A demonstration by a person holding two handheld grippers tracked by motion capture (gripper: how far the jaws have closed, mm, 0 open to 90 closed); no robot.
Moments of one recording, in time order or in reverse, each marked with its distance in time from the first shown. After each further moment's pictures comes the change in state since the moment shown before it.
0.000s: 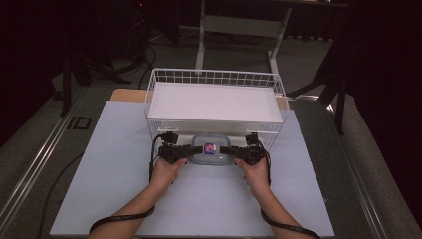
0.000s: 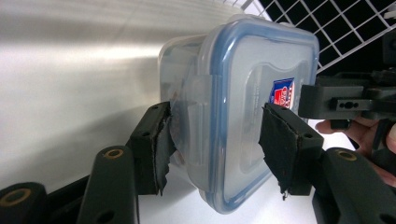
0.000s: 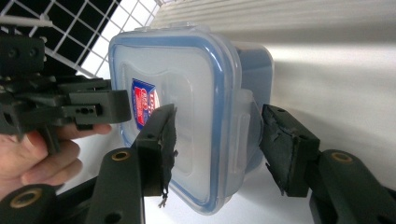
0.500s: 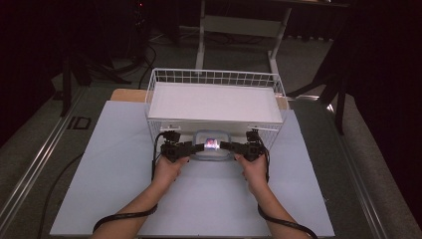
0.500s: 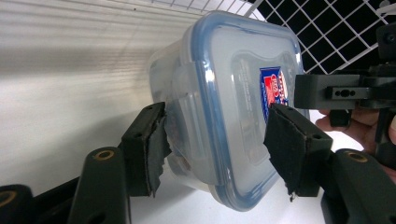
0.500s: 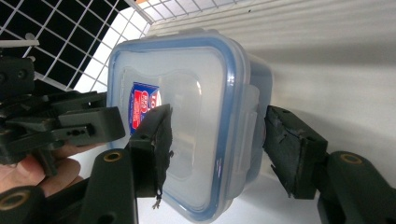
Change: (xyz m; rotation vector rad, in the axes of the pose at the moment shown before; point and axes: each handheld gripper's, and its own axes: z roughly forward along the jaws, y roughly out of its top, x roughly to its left) left arm 0.000 0.002 0.007 -0.026 0.013 0.042; right arm -0.006 0.009 0.006 -0.033 -0.018 0.034
